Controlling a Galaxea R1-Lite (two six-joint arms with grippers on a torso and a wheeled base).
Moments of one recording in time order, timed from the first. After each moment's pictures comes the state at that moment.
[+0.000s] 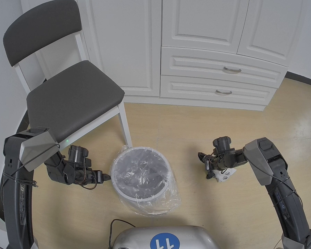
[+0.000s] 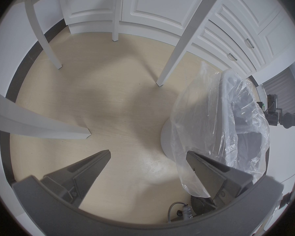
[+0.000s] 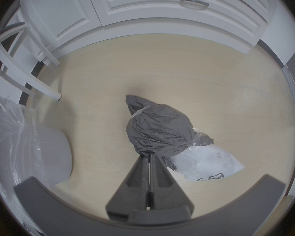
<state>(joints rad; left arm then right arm) -0.10 2.52 -1.07 -0.56 -0.18 -0.15 0.18 2.93 -2.00 -0.09 -0.05 0.13</state>
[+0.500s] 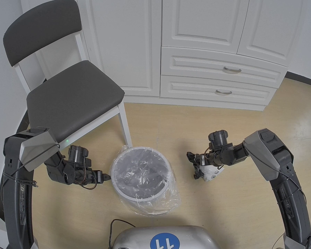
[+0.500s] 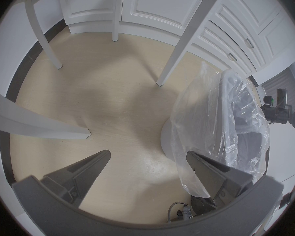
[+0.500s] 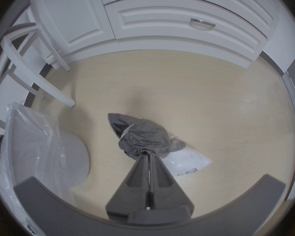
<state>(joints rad) -0.10 2.52 -1.07 -0.56 -0.18 -0.15 0.25 2.78 -1.81 -0.19 -0.08 0.13</state>
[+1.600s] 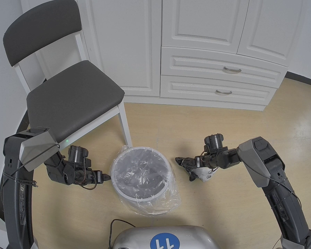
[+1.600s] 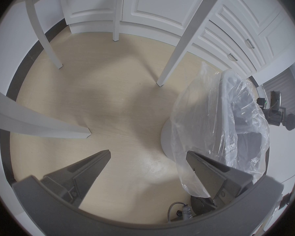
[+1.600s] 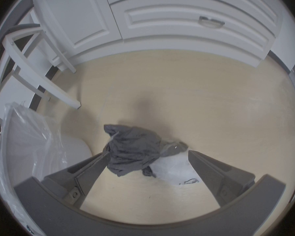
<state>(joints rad) -0.10 2.51 -1.07 -0.57 -0.18 -0.15 0.26 2.90 -1.99 -0.17 -0.01 0.15</state>
